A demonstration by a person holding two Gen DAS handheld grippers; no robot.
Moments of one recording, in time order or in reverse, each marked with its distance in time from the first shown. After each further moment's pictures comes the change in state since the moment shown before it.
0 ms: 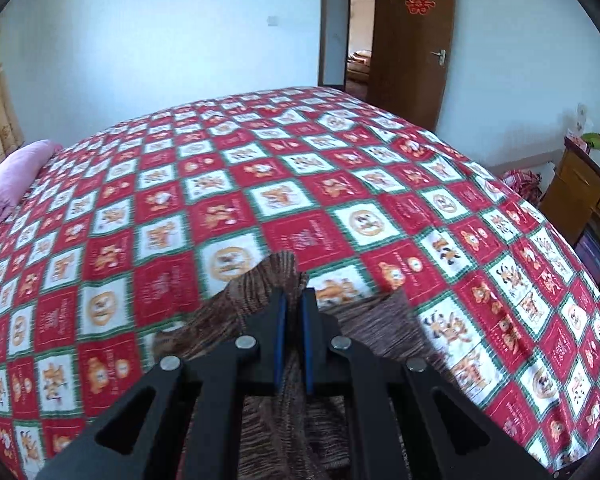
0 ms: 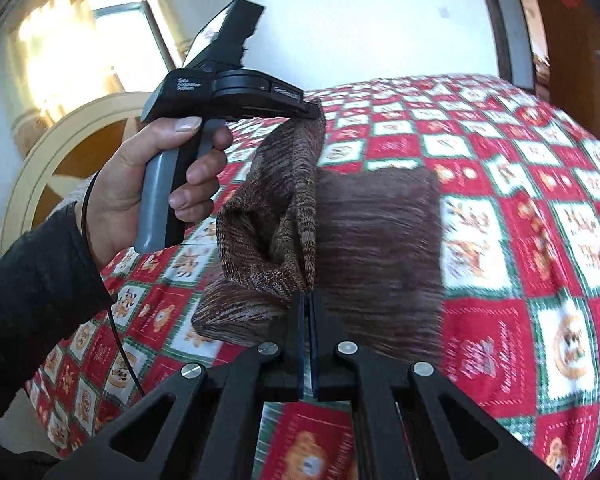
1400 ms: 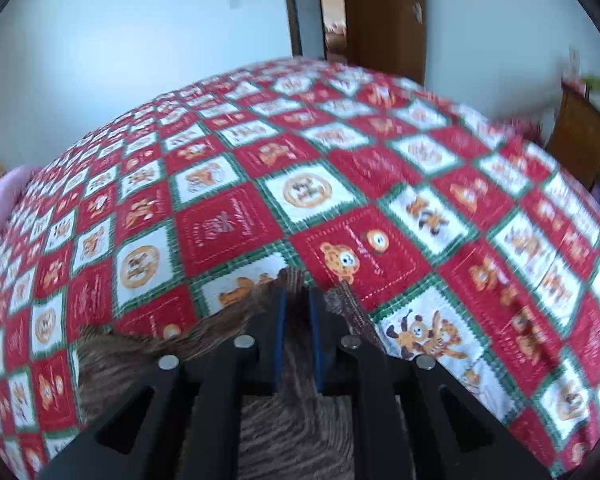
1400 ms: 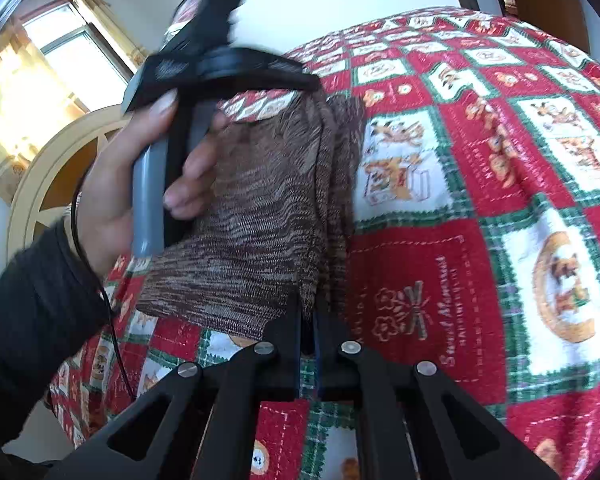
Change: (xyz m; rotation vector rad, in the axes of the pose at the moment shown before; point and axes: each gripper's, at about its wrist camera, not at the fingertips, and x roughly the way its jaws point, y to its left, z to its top) left arm 0.059 -0.079 -0.009 0.103 0.045 0.032; right arm 0.022 -0.074 -0.020 0.151 0.112 0.017
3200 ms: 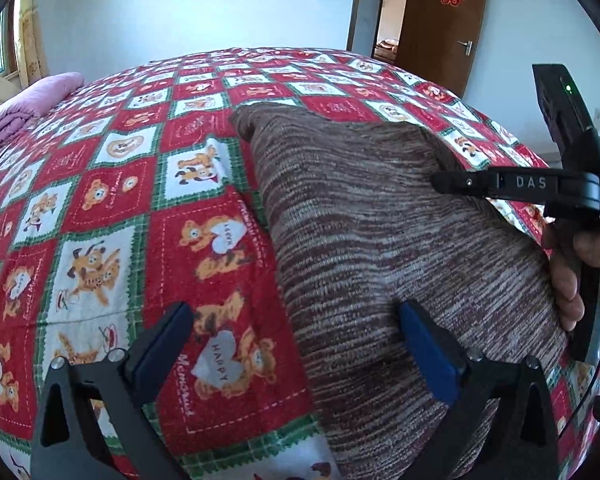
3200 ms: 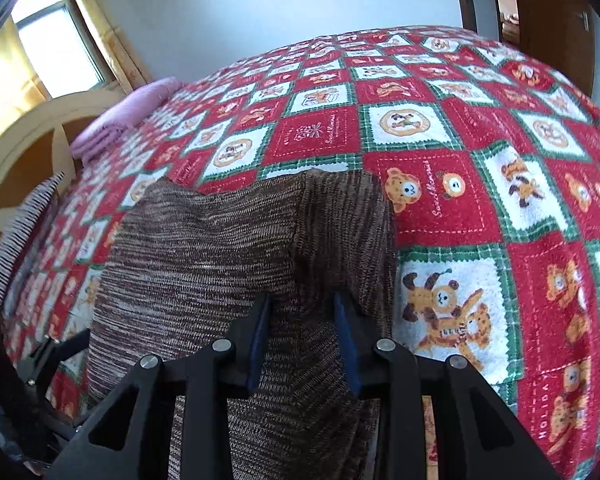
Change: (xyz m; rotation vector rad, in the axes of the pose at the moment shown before) left arm -0.053 0.084 -0.162 -0.223 0.024 -0.005; right arm 0.105 0.000 0.126 -0.064 0.008 -0.130
